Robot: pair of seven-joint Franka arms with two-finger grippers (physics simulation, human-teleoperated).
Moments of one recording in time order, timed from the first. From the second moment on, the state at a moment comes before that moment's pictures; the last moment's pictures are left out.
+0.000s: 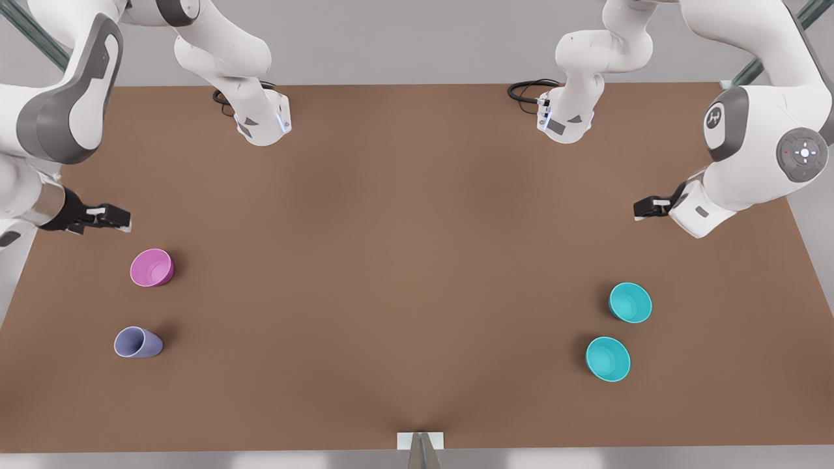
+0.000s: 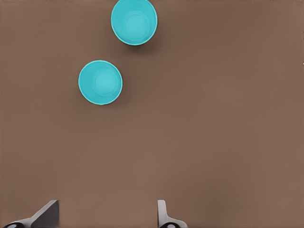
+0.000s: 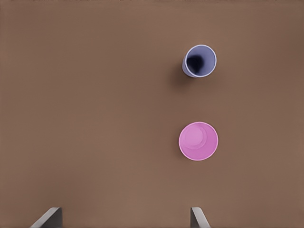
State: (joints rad) left arm 0.00 0.09 -0.03 -1.59 -0.01 1.50 -0.02; right arm -0.11 0.21 0.00 -1.31 -0.05 1.40 -0.17
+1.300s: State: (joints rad) left arm 0.04 0.10 -0.03 -1.59 -0.01 1.51 -0.03; right arm -0.49 0.55 0.00 -1.92 0.10 2.37 -0.54
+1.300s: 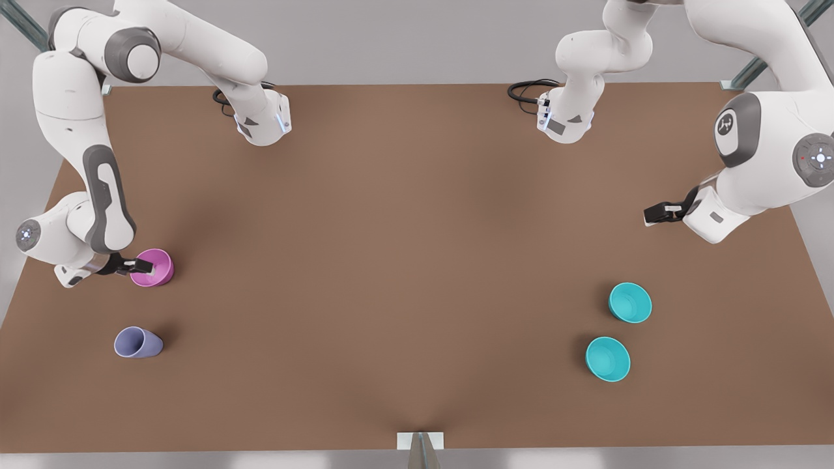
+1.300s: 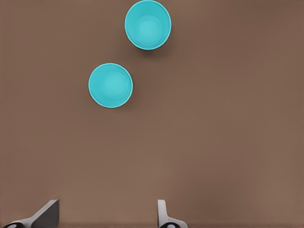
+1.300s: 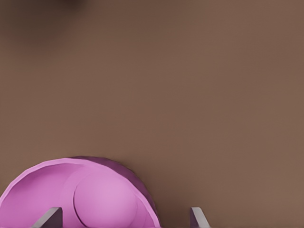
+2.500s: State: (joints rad) left arm 0.16 0.35 -0.04 -1.57 -0.01 1.59 0.00; right arm 0.54 0.98 0.08 -1.12 0.32 2.20 0.22
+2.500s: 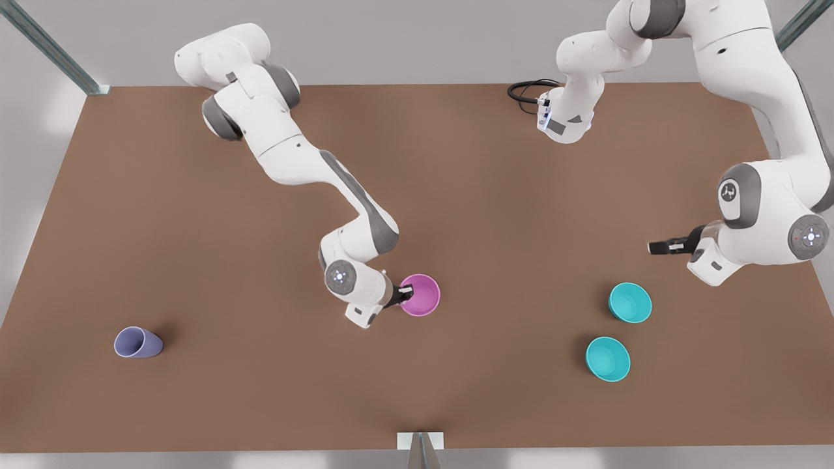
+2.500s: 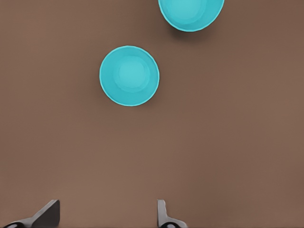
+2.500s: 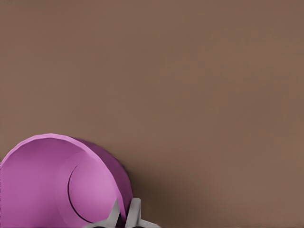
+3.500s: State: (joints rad) left arm 0.27 0.81 -0.04 -1.48 -0.14 2.11 0.34; right arm -0.18 0.25 0.09 -1.38 -0.03 1.52 0.12
